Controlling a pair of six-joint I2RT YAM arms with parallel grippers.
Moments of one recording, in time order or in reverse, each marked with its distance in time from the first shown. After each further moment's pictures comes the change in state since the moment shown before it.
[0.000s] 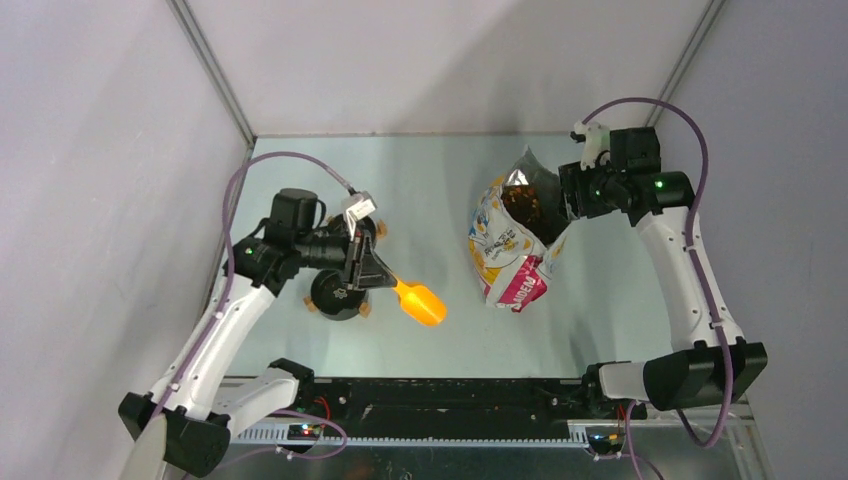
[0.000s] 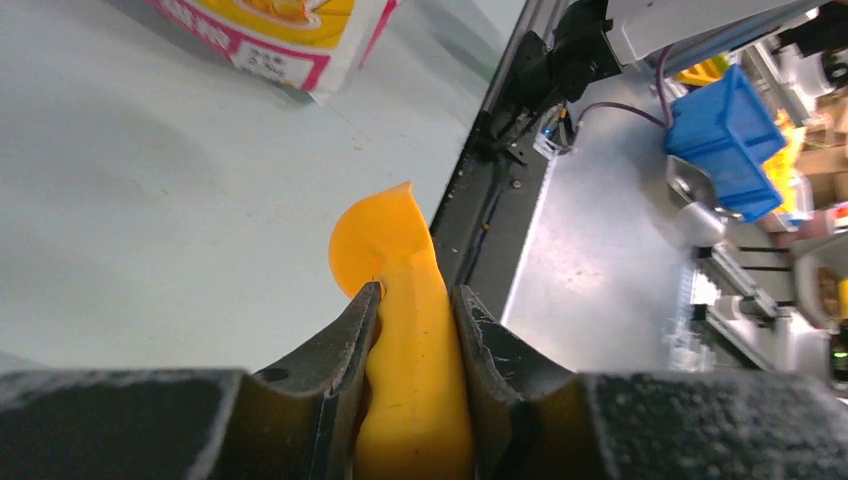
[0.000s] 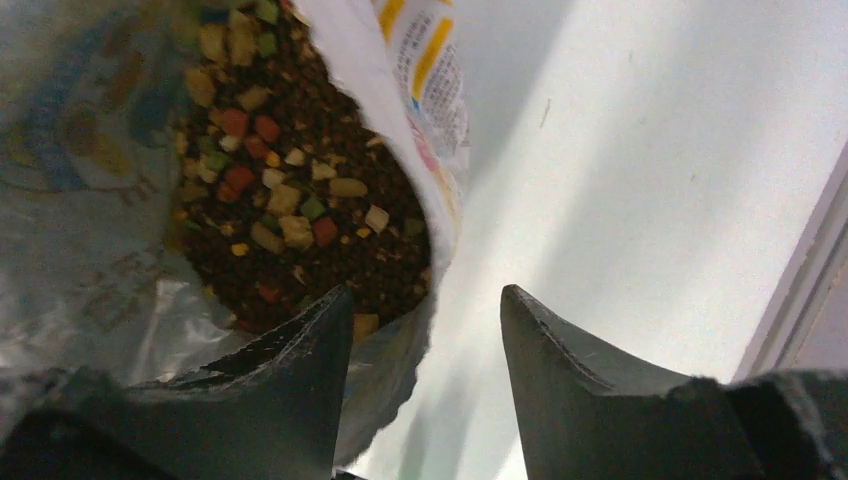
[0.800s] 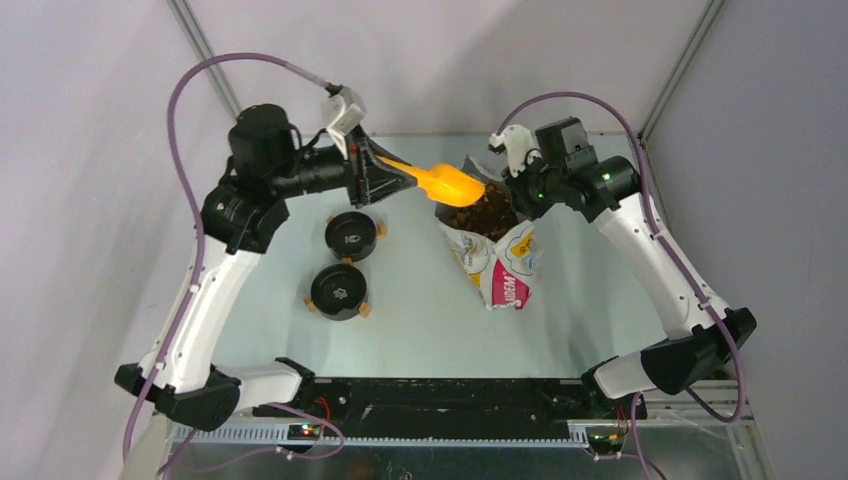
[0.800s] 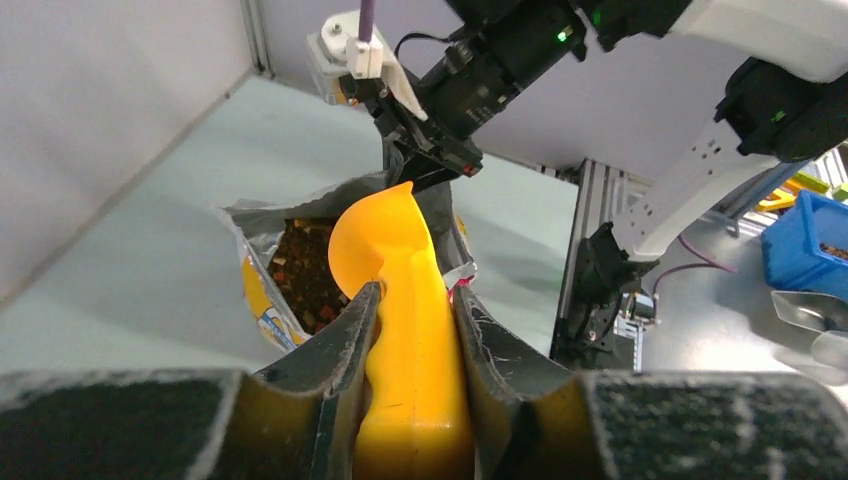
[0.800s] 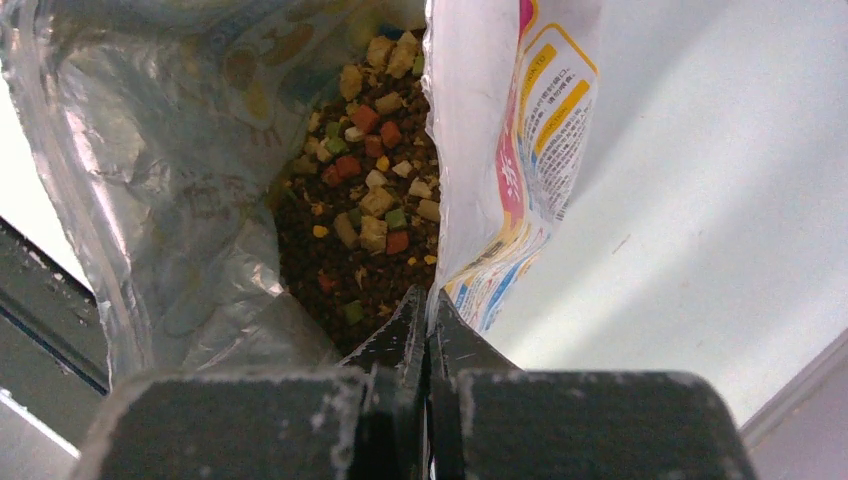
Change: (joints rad) left arm -0.091 0.215 0.668 0.204 -0.130 -0.019; right arm 0.356 0.116 0.161 -0.050 0.049 -0.140
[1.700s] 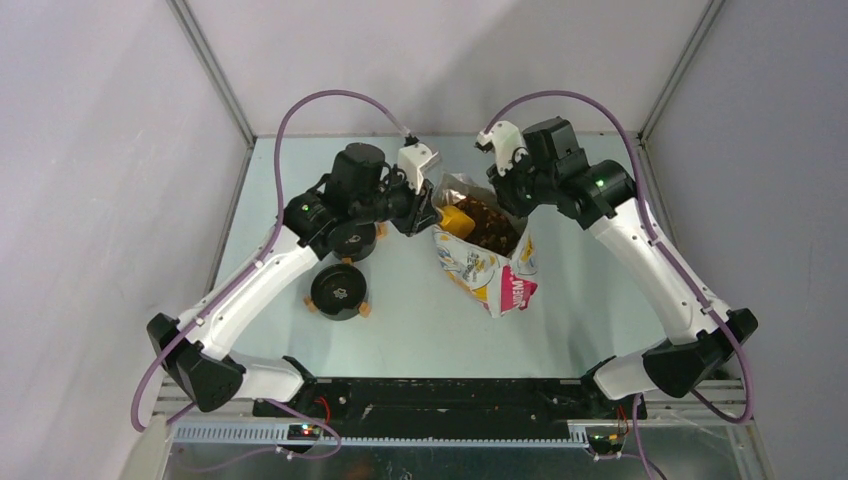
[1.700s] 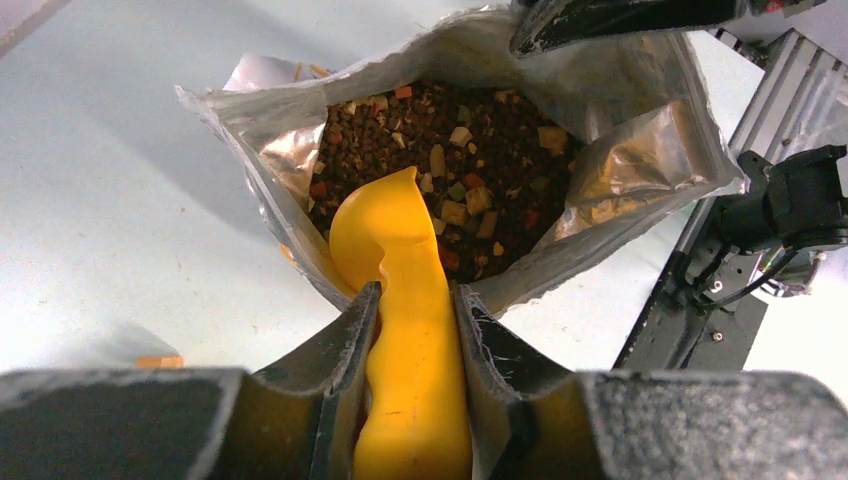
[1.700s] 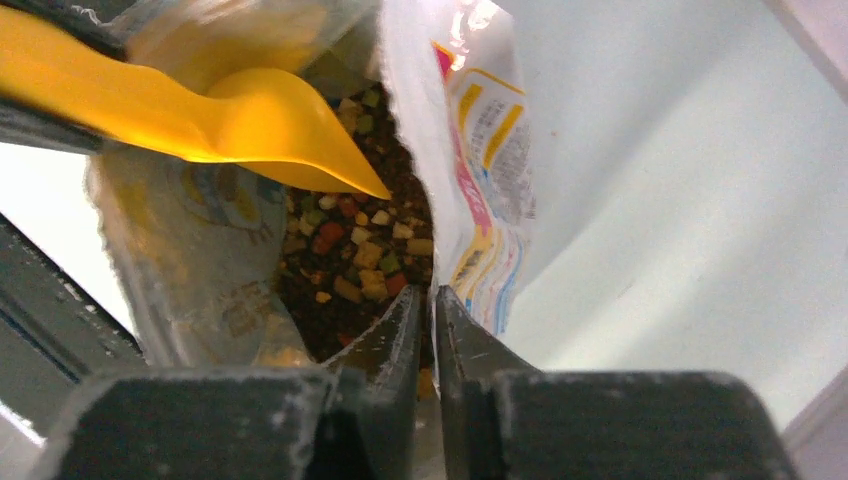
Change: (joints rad) left arm -0.232 0.111 -0.260 -0.018 -0.493 0.069; right arm 0.116 -0.005 0.022 0.060 0.043 0.049
